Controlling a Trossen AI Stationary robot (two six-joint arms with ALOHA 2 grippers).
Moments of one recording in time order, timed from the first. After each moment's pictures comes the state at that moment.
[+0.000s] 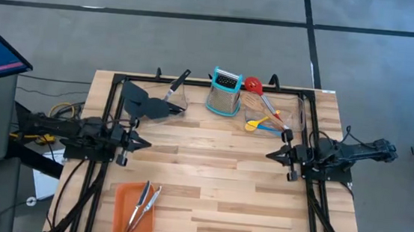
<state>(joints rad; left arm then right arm) -0.14 0.01 0.01 0.06 -0.04 0.07 0.22 0.02 0.01 0.02 0.11 -0.11</state>
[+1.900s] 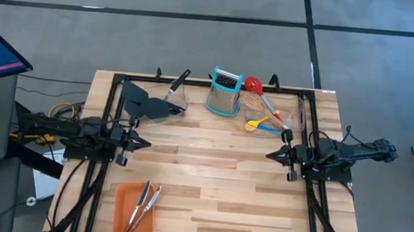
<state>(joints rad) -0.14 0.01 0.01 0.08 -0.04 0.07 0.22 0.02 0.01 0.02 0.11 -0.10</state>
